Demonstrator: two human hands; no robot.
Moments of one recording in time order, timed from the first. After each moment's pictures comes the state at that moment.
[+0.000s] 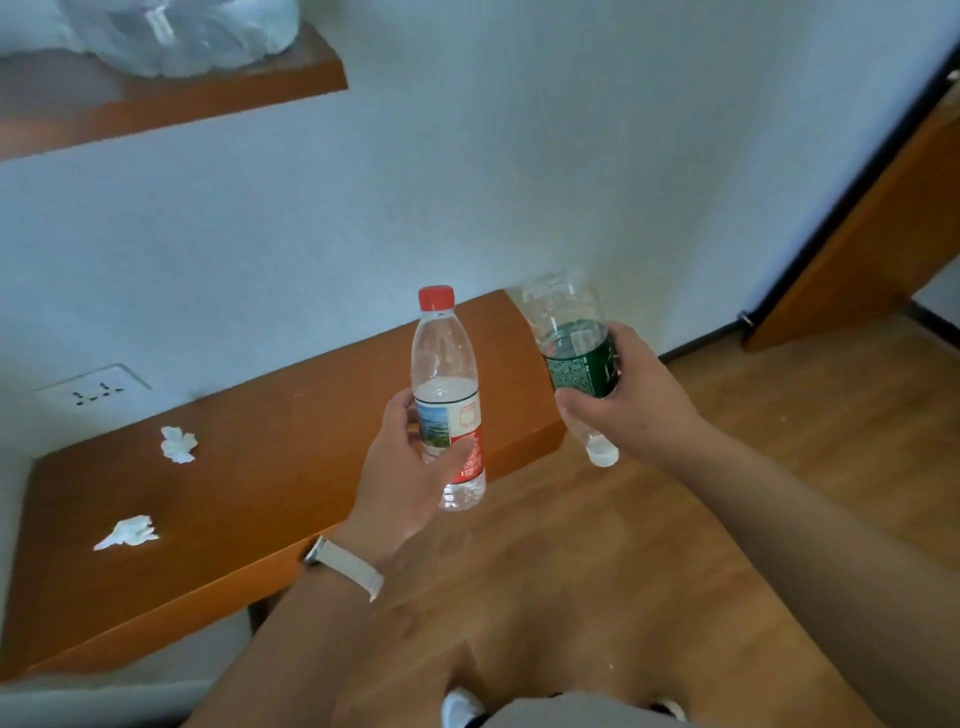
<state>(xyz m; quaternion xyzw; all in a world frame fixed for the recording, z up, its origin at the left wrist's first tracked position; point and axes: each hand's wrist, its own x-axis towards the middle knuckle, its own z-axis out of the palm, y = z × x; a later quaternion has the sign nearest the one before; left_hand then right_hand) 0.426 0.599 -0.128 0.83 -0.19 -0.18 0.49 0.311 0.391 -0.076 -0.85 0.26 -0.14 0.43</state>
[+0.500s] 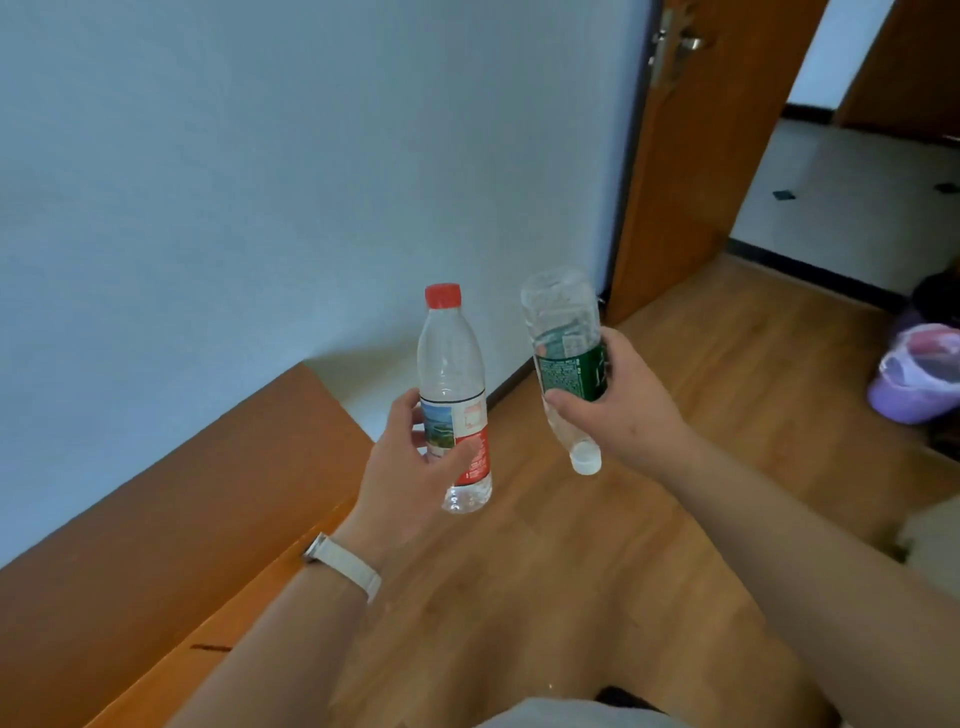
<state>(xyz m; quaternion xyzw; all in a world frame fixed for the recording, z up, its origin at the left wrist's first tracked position) 0.262 0.329 -0.104 0.79 -0.35 -0.23 0.44 0.089 0.173 -0.080 -0.77 0.38 -0.25 0.45</state>
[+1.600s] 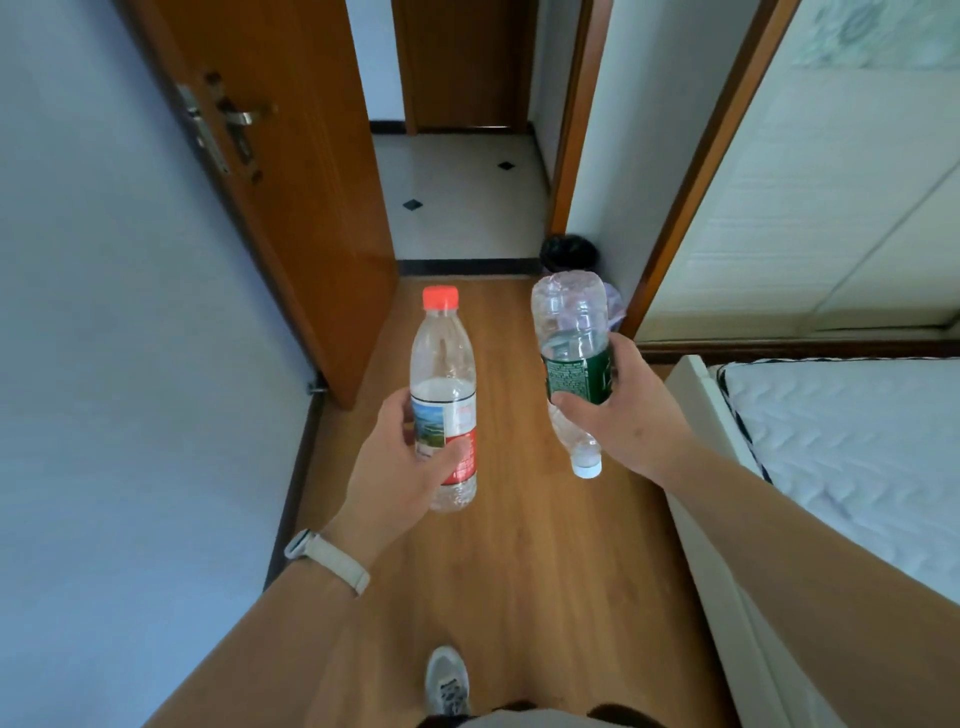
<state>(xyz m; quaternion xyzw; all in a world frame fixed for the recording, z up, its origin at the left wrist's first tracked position) 0.206 -0.151 -0.147 0.55 -0.64 -0.43 0.32 -0.038 -0.118 -0.085 -0.55 0.71 -0.34 0.28</state>
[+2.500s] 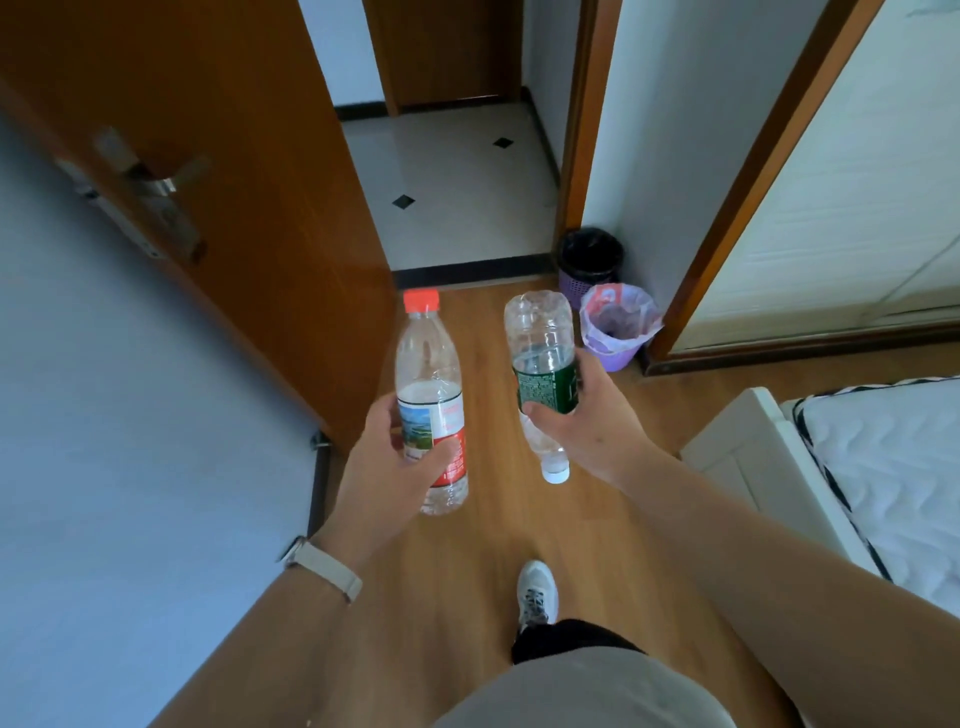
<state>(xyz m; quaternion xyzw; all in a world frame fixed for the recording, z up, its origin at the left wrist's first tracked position) 0.179 -0.428 -0.163 0.58 -0.63 -0.44 0.27 -0.059 -0.403 -0.160 -0.48 0.72 -0.37 0.35</state>
